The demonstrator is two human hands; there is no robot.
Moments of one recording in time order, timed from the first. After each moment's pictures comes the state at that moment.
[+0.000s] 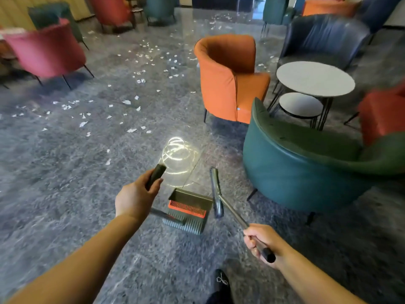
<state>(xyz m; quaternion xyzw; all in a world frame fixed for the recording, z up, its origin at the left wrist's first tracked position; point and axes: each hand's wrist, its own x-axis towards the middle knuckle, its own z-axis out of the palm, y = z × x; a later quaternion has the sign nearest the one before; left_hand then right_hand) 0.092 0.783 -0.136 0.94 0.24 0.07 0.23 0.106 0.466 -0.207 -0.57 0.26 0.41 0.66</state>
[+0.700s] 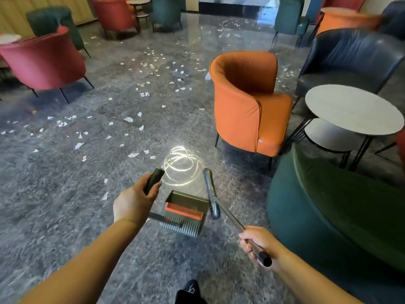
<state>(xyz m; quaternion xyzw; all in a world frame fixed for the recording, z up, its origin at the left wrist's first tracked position) 0.402 0.957 -0.129 0.93 0.26 0.07 0.23 0.427 0.654 -0.197 -0.61 0.23 0.43 0.63</state>
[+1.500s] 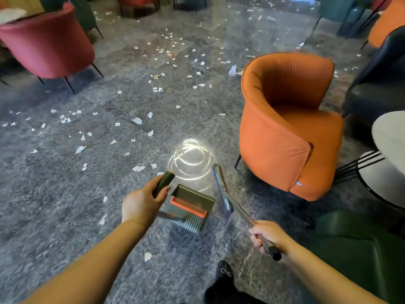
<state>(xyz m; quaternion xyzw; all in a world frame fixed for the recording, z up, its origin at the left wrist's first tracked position) 0.740 1.099 -0.176 0.93 0.29 0.03 0.21 0.814 0.789 -0.222 -0.68 0.21 0.46 0.53</state>
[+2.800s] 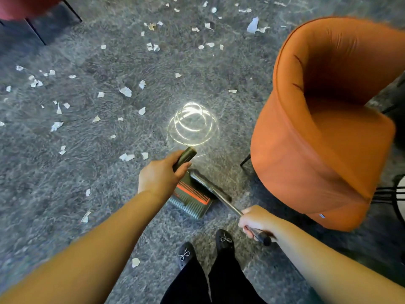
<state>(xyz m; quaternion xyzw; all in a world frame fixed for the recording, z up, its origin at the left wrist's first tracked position) 1.043 1.177 -0.248 0.94 0.26 -0.07 0.20 1.094 0.917 -0.293 -0.76 0.10 0.59 0.25</state>
